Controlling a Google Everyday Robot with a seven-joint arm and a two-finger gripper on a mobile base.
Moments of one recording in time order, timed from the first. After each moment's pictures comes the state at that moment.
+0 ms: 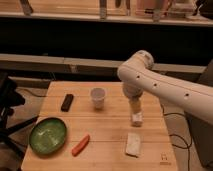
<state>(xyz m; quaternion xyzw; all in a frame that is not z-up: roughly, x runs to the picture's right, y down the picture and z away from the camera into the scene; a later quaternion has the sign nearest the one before) 0.125 0.054 0.704 -0.25 0.00 -0.14 0.96</state>
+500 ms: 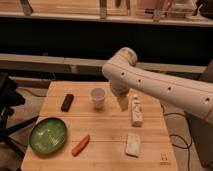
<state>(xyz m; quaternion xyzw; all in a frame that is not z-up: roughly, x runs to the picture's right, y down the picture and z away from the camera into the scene) 0.062 0.040 0.710 -0.24 -0.02 -0.18 0.95</state>
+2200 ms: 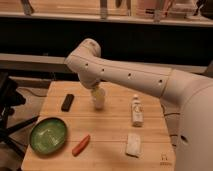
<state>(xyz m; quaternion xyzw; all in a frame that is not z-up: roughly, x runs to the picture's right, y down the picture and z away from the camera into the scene) -0.058 0.009 0.719 -0.23 -0.08 -0.31 0.92</state>
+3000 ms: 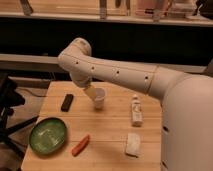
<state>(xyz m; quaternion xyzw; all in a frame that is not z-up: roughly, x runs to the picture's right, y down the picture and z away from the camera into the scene) -0.096 0.002 0.736 -0.23 -0.09 -0.36 0.90</state>
